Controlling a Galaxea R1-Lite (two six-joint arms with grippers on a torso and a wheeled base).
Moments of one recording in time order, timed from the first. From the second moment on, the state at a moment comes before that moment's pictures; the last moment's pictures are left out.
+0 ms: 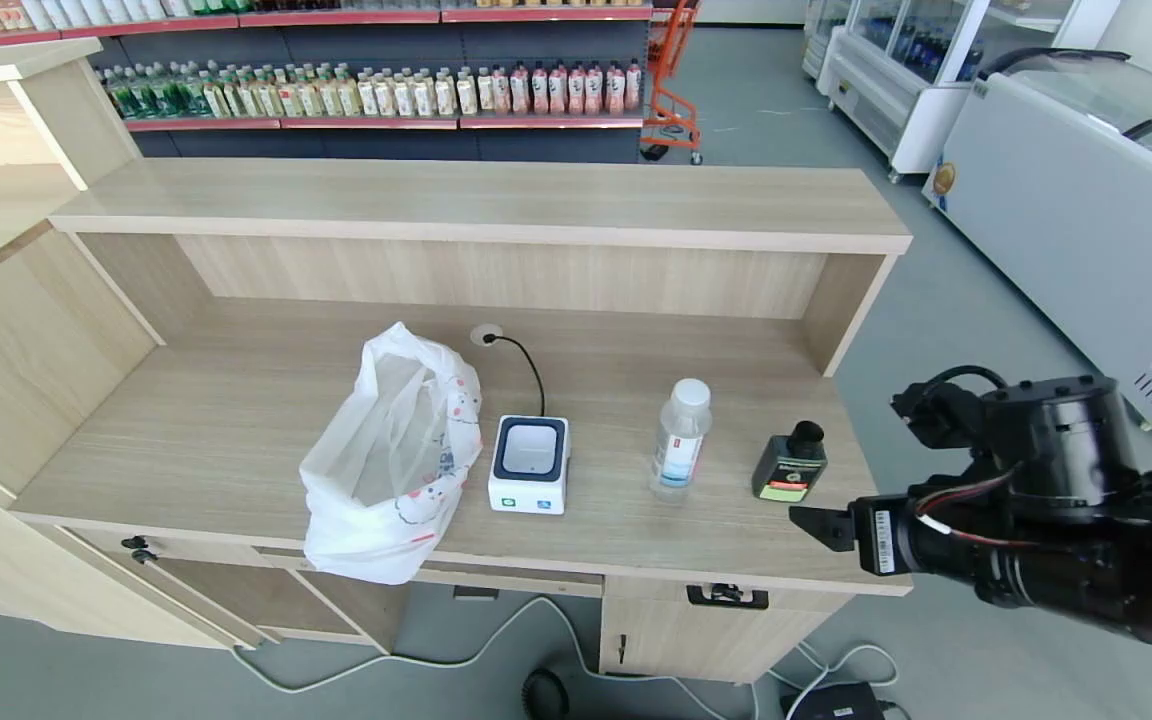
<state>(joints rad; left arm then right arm) 0.00 0.00 0.00 0.00 -0.05 0.02 0.46 1.58 -0.60 -0.42 -0.17 0.19</state>
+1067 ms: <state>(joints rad) 0.00 0.00 0.00 0.00 -0.05 0.02 0.55 2.09 -0.73 -1.04 -0.32 0.21</state>
